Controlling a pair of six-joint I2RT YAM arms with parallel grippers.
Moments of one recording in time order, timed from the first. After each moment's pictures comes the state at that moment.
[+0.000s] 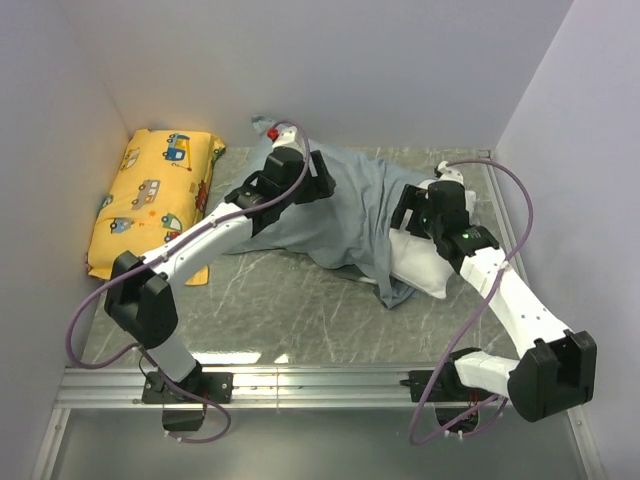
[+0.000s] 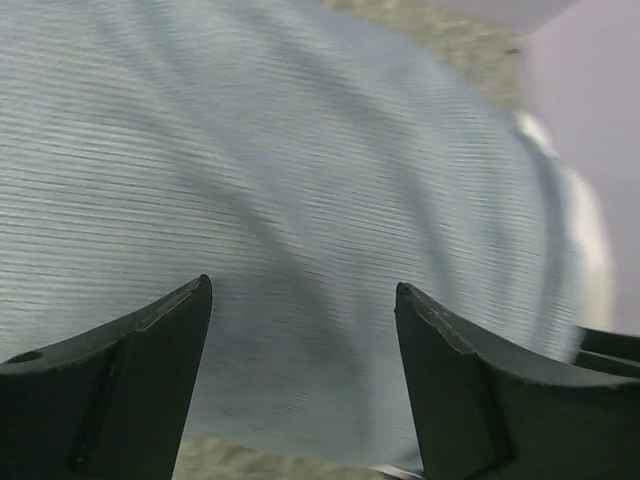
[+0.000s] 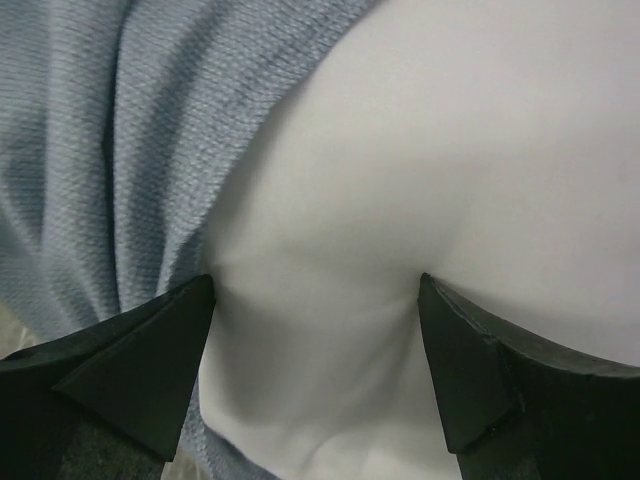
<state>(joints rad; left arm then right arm) -0.66 1.64 1.45 -0.21 -0.18 -0.66 0.28 1.18 0.97 -0.39 0.12 0.46</state>
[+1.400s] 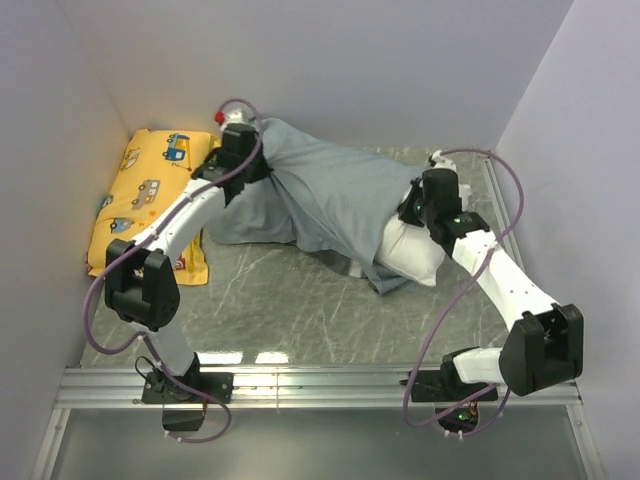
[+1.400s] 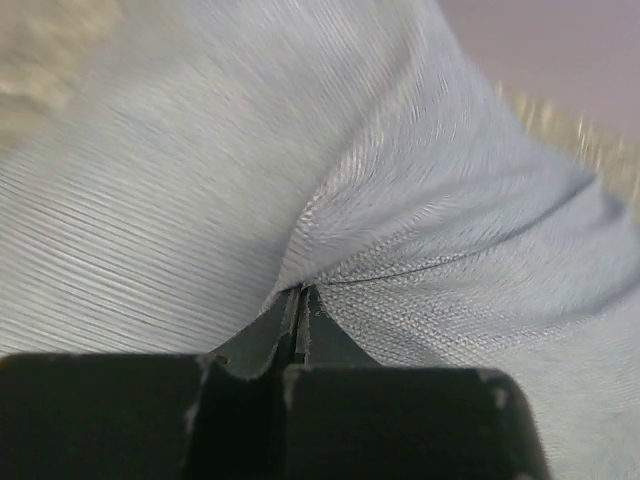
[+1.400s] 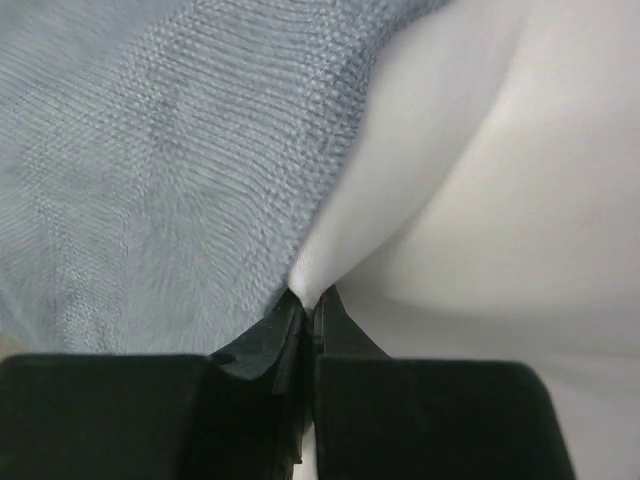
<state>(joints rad) -0.38 1.73 1.51 -0.32 -0.17 -0.62 0.26 1.32 1.00 -0.30 0.08 0.48</state>
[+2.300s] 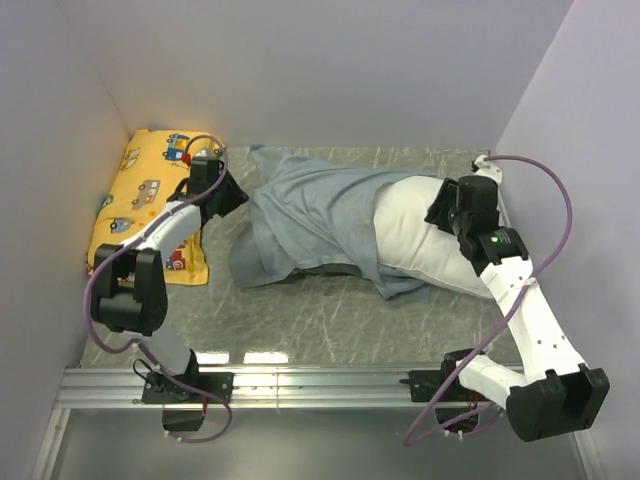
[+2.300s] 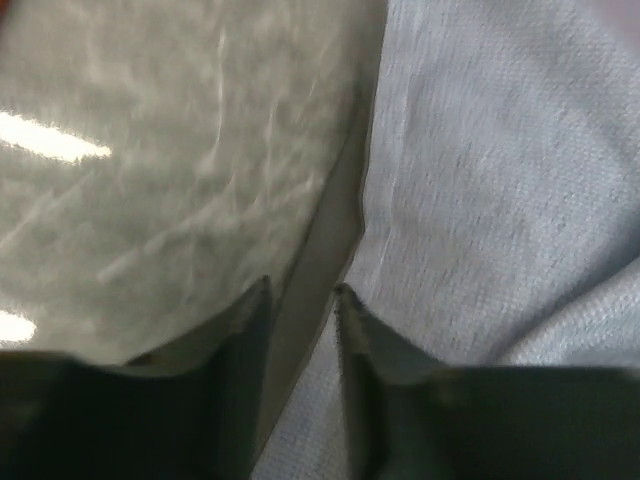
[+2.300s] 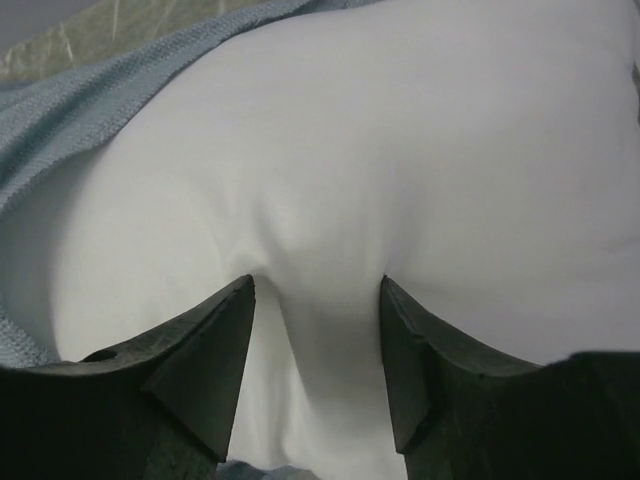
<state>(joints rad) -0.14 1.69 1.22 -0.20 0.00 -0.71 0.14 1.07 1.06 -0.55 0.21 0.45</state>
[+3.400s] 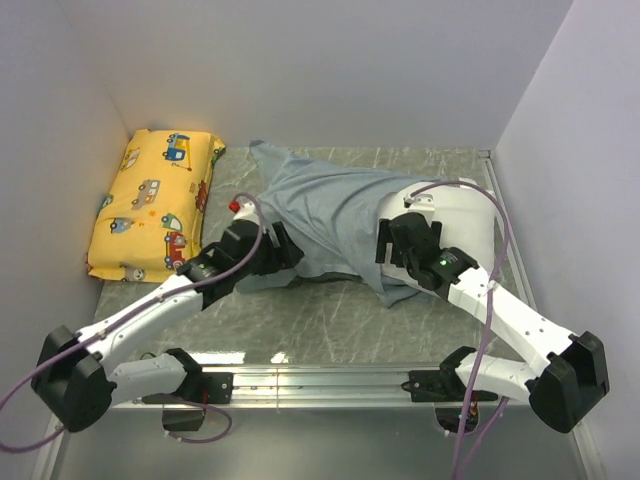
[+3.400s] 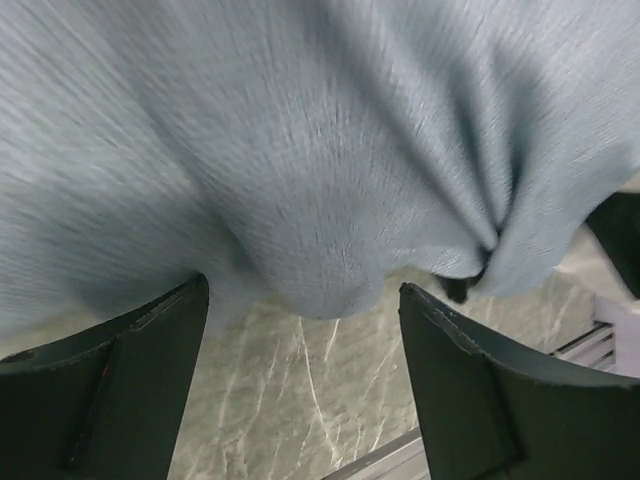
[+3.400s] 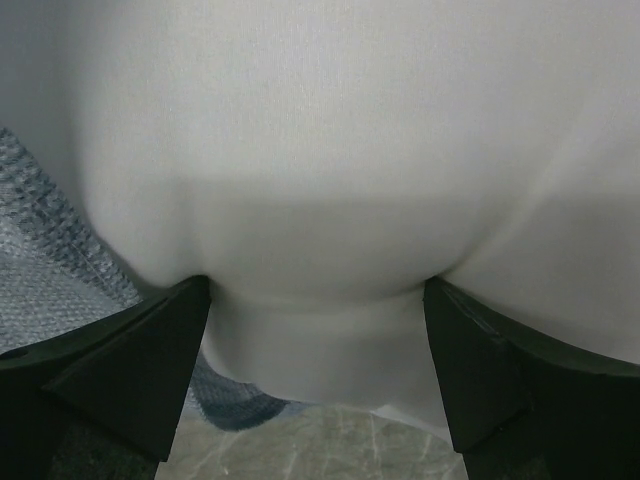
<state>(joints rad) -0.64 1.09 0.78 -0.24 -0.08 -0.79 0.59 1.10 0.85 -0.52 0.48 0.46</state>
